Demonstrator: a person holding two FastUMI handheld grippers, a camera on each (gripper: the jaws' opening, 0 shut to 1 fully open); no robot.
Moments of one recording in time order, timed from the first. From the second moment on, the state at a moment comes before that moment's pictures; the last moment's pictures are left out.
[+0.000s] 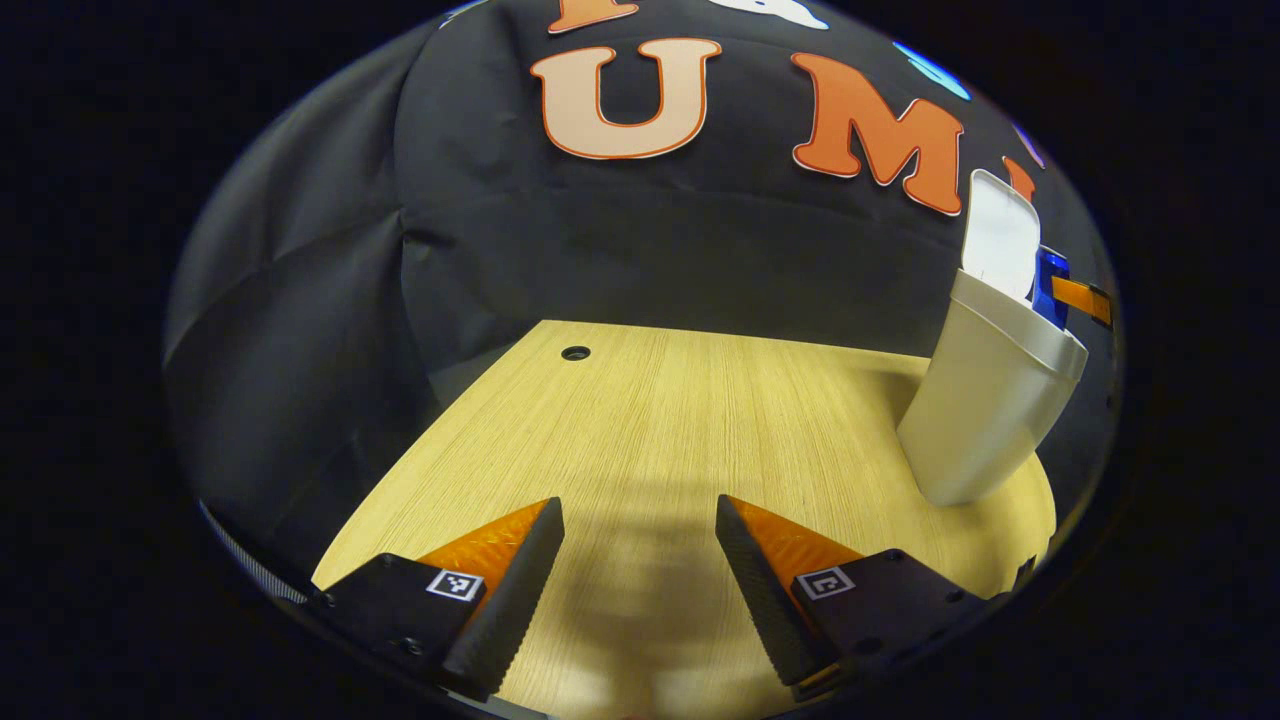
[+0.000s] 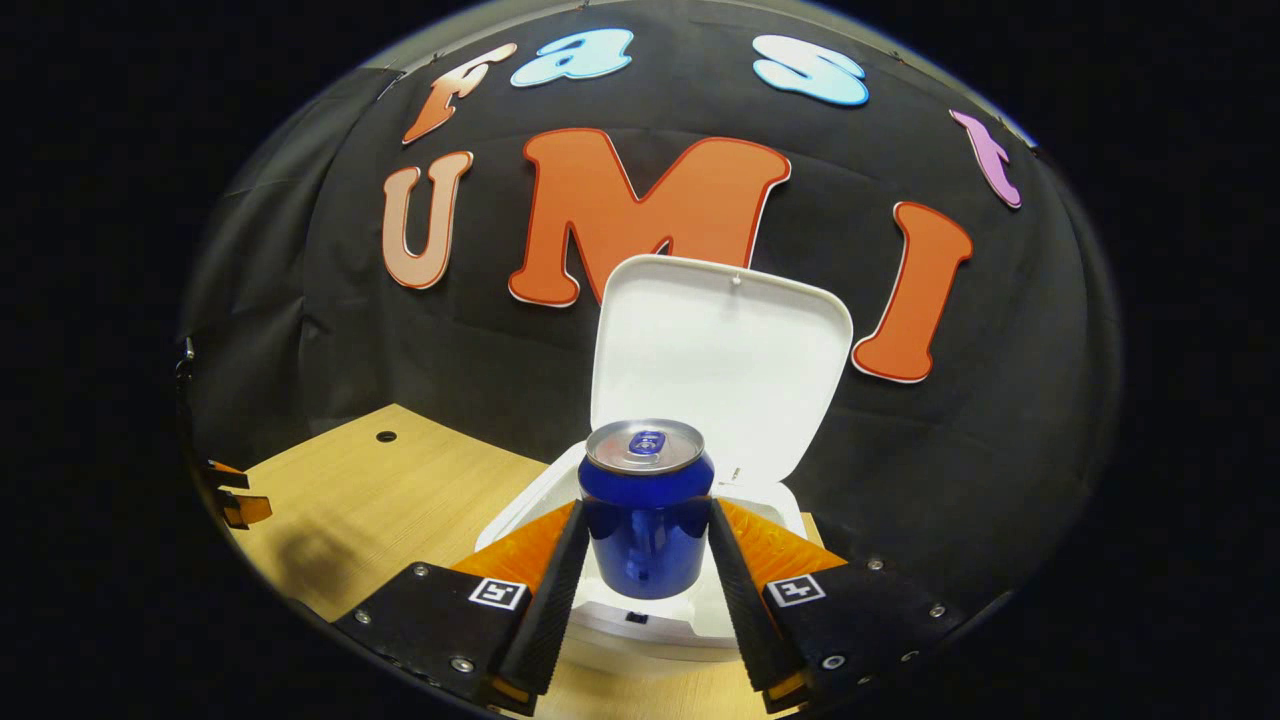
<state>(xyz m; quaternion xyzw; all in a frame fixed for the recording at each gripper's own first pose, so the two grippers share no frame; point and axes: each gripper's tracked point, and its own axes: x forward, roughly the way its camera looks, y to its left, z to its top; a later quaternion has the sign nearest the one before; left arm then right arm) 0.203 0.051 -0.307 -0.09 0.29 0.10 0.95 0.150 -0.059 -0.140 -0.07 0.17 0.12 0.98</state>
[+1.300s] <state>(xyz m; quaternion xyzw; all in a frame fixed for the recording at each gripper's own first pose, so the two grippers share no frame) 0.182 0.037 -0.320 -0.12 0.30 0.13 0.94 0.208 -0.091 -0.037 -0.10 0.11 0.11 0.98</state>
